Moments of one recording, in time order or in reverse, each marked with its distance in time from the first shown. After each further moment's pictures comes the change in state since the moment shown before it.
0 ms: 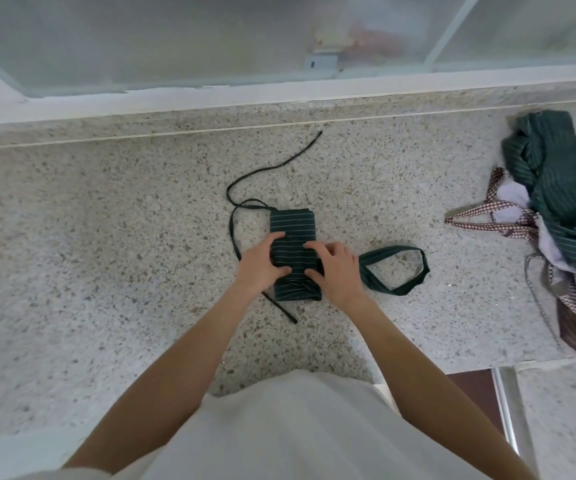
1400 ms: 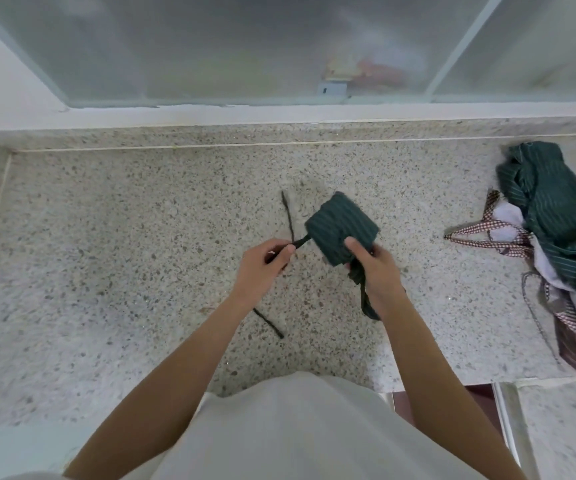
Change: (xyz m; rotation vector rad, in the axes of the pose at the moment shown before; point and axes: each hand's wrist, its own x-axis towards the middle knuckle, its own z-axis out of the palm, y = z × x) left_hand -0.045 0.024 -0.023 -0.359 0.175 0.181; right_hand -0.025 -0.009 -0.074 1.311 0.121 0.353
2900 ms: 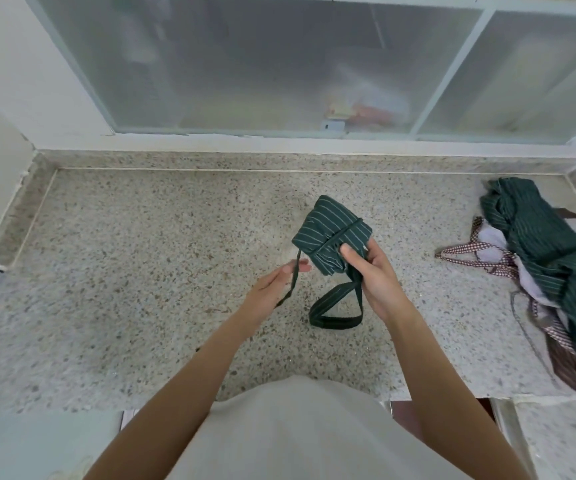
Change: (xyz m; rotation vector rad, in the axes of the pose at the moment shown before) left_hand -0.064 0.010 0.005 -0.135 -0.216 -0.004; right_hand -0.051 -0.025 0.001 0.055 -0.338 -0.248
